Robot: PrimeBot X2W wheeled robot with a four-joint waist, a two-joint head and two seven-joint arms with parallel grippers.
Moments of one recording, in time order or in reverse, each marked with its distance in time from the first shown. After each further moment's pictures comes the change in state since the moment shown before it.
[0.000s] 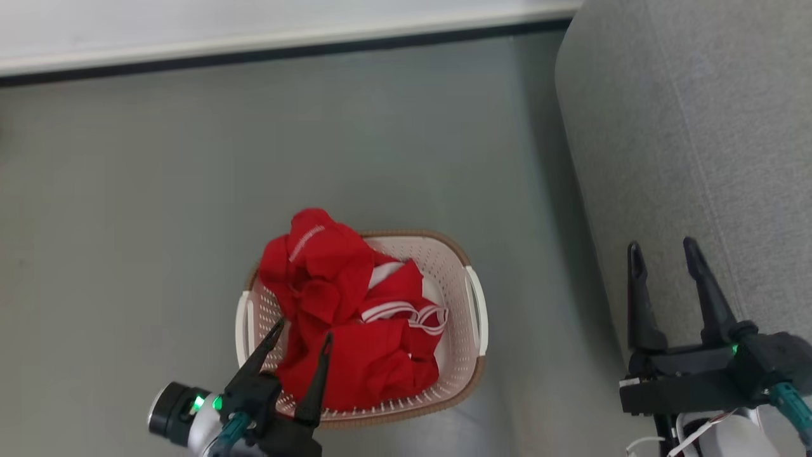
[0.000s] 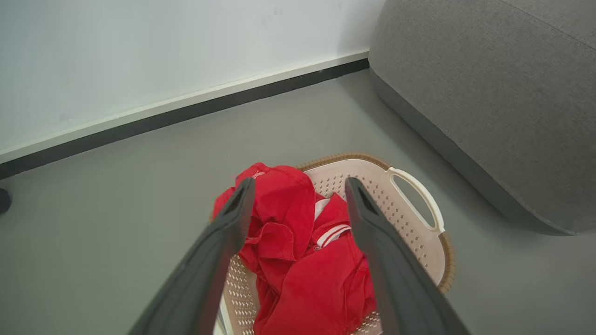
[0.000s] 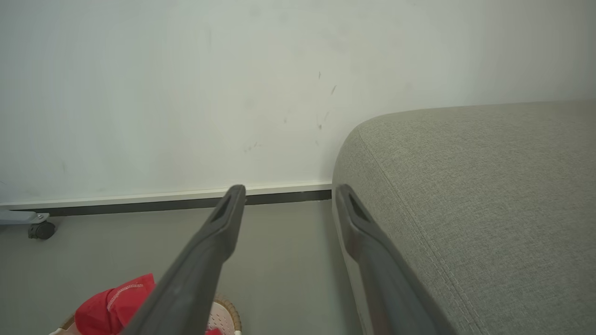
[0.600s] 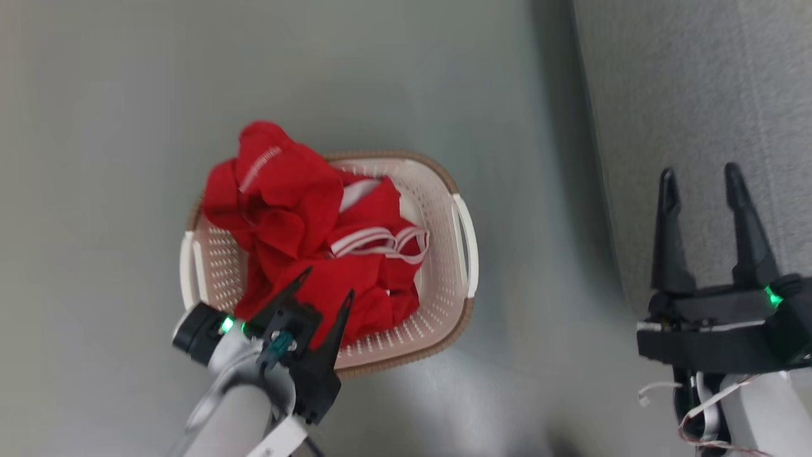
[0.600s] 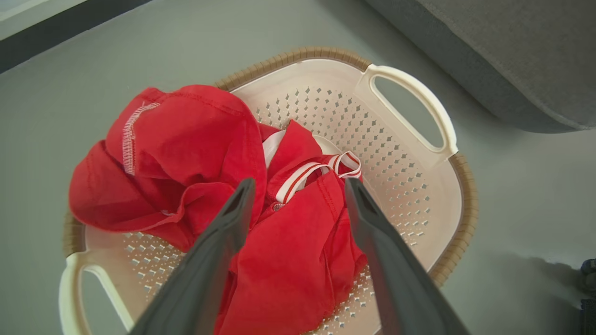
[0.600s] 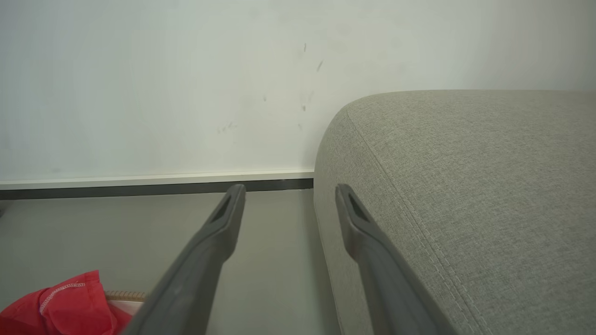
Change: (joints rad) left arm -0.281 -0.013 -0.104 0.248 0.081 -0.062 0.080; right arm -0.106 0.002 -0.043 -0.109 -0.046 -0.008 0.000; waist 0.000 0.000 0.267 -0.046
